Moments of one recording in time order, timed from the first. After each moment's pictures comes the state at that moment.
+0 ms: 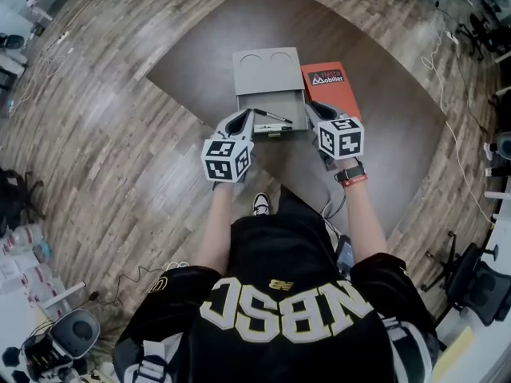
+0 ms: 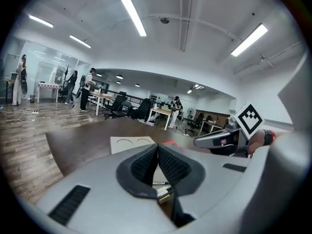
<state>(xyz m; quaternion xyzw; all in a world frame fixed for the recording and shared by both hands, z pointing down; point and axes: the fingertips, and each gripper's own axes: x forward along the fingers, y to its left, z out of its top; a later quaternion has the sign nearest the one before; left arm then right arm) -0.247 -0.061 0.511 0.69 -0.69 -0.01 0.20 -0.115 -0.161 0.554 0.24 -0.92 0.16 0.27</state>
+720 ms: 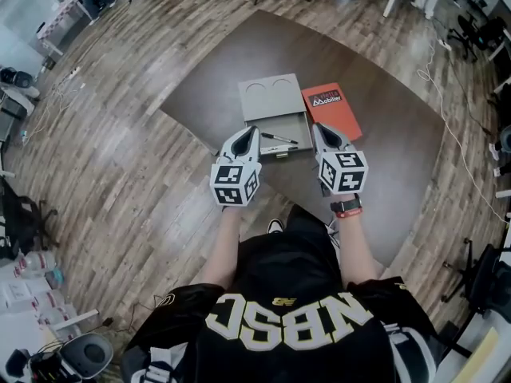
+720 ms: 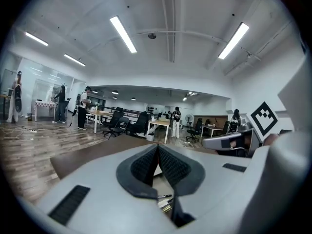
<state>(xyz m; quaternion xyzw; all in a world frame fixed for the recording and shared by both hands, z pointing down) -0.235 -0.043 0.436 0.71 -0.70 -0.02 0.11 -0.094 -0.121 0.470 0.33 -0.92 0.13 0.14</state>
